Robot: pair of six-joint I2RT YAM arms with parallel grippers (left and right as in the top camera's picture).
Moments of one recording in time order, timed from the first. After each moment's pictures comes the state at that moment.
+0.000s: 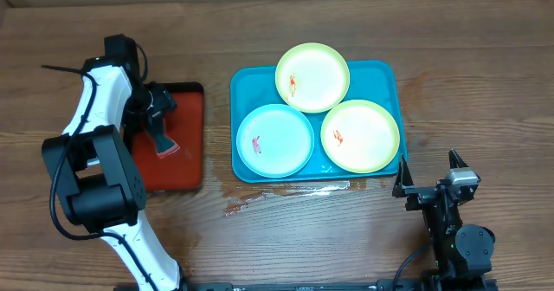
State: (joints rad) left arm 0.21 2.08 1.58 -0.98 0.01 -0.42; right arm 0.07 0.01 0.02 -0.04 -0.02 0.04
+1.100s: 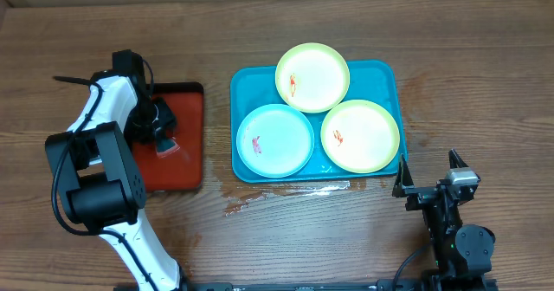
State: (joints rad) left arm 0.21 2.09 1.46 -0.90 0.00 -0.41; right arm 0.07 0.01 0.02 -0.03 -0.02 0.04
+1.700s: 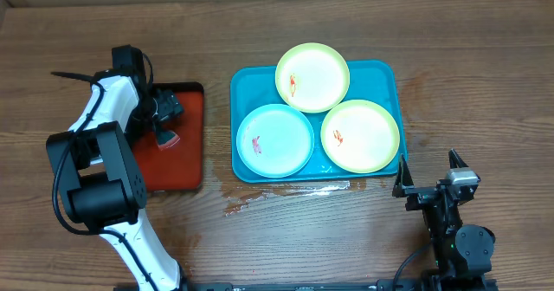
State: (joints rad) left arm 0.20 2.09 1.46 -0.79 -0.05 -0.40; right arm 0.07 0.01 0.02 -0.04 -0.02 0.04
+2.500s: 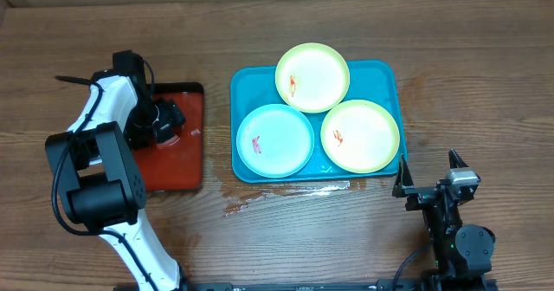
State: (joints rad) left arm 0.21 2.09 1.46 -0.93 0.03 -0.39; right arm 0.07 0.01 0.02 -0.04 -0.02 0.04
